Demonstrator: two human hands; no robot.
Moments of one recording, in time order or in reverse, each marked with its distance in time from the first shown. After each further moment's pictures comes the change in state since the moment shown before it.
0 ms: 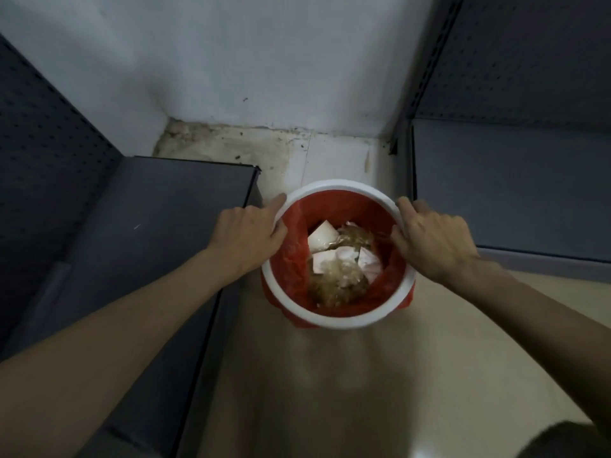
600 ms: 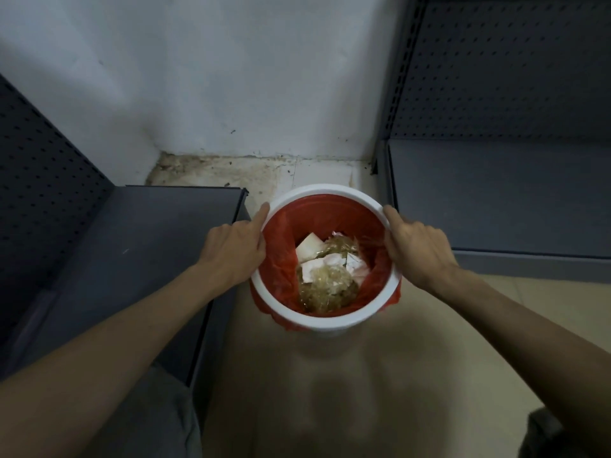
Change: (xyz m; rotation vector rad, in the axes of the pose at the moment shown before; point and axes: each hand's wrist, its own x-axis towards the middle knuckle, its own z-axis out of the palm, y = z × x) left_hand -0.003 0.003 0.011 -0.052 0.007 -0.023; right_hand -0.008 0.012 0.032 0.160 0.168 0.001
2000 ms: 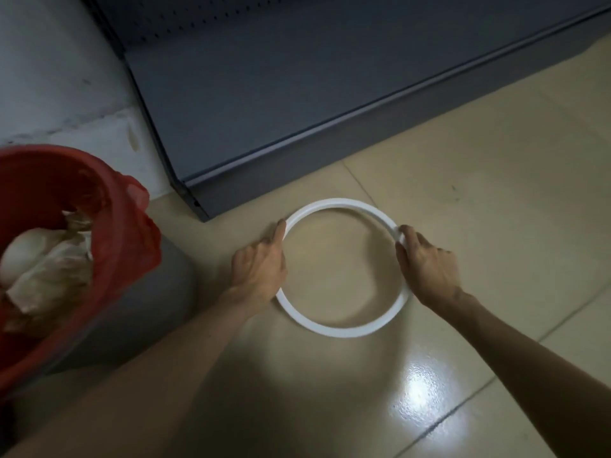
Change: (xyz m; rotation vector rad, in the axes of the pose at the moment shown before) left_hand -0.005 0.316 0.220 -0.010 -0.178 0.450; right_hand -0.286 0.223 0.144 -0.060 0.029 0.731
